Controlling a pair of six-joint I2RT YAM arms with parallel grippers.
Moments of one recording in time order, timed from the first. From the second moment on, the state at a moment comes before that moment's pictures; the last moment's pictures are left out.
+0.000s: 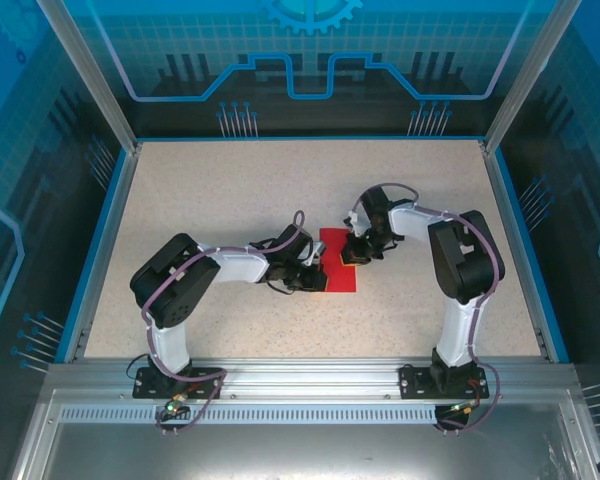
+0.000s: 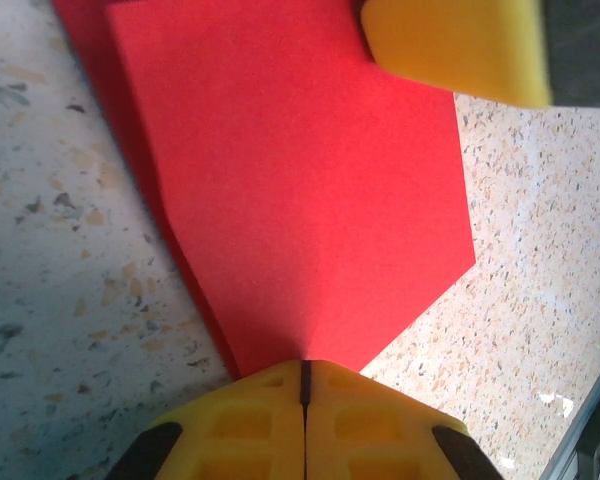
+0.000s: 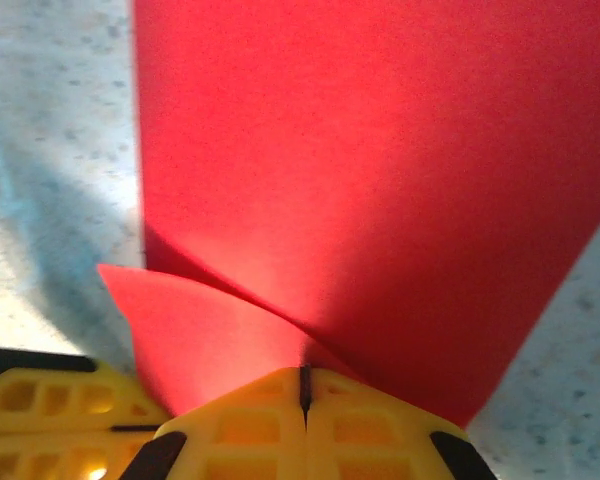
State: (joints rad) left arm -0.69 1.87 0.94 -0.08 0.46 -0.61; right arm 0.33 1.95 1.19 -0.67 -0.53 0.20
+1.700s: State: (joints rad) left arm -0.70 1.87 0.94 -0.08 0.46 -0.61; right arm 0.35 1.81 1.20 -0.76 -0.37 0.15
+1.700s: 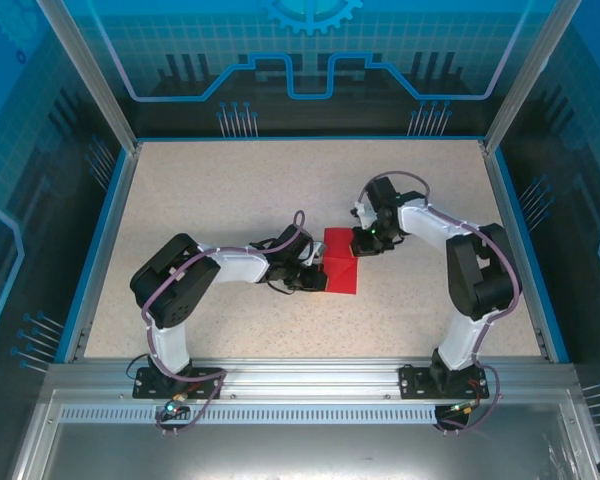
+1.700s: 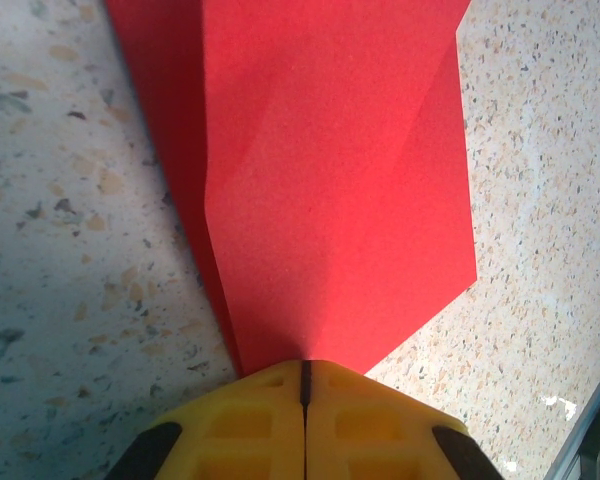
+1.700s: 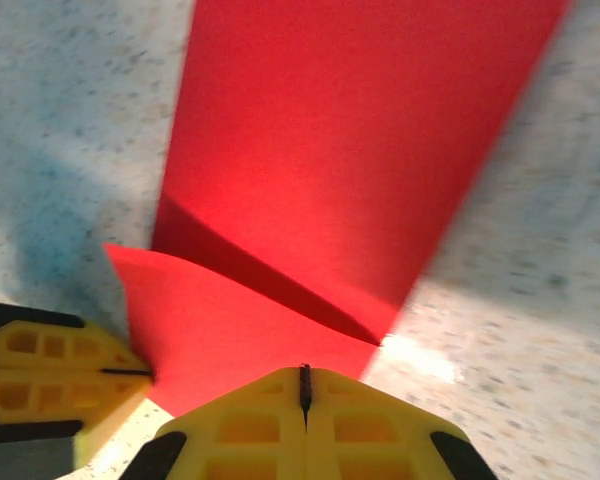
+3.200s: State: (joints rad) left arm -0.72 1.97 1.14 -0.25 0.42 -0.56; right arm 0.37 1.94 1.22 -0.76 -0.38 0.15
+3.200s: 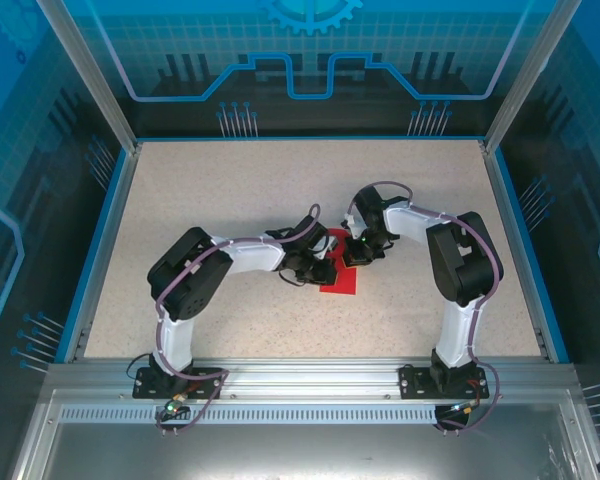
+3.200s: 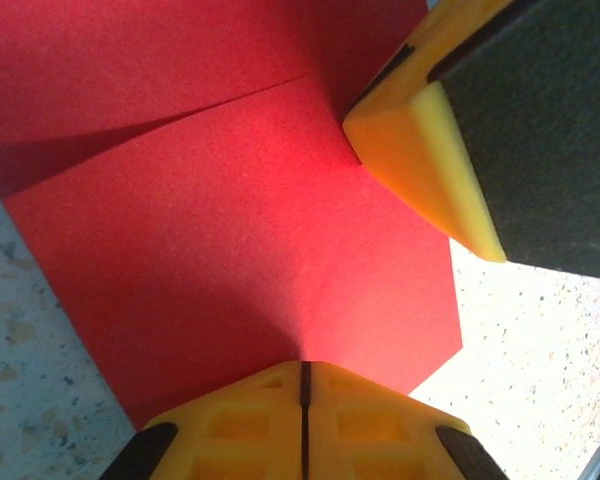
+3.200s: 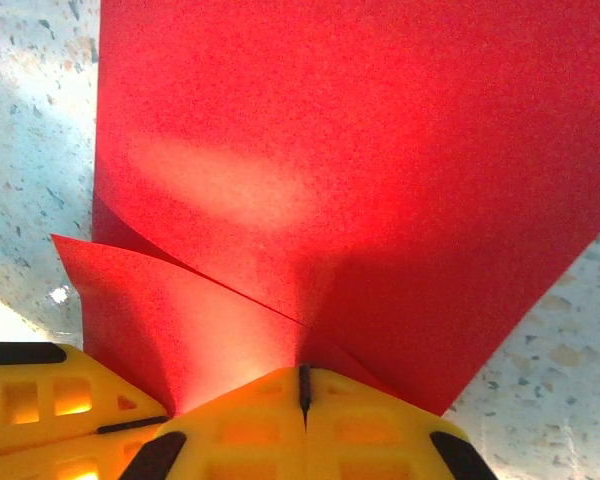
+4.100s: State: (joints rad) left arm -0.64 1.72 0.90 -0.17 0.45 -0.63; right arm 0.30 1.71 1.13 -0.64 -0.46 0.16
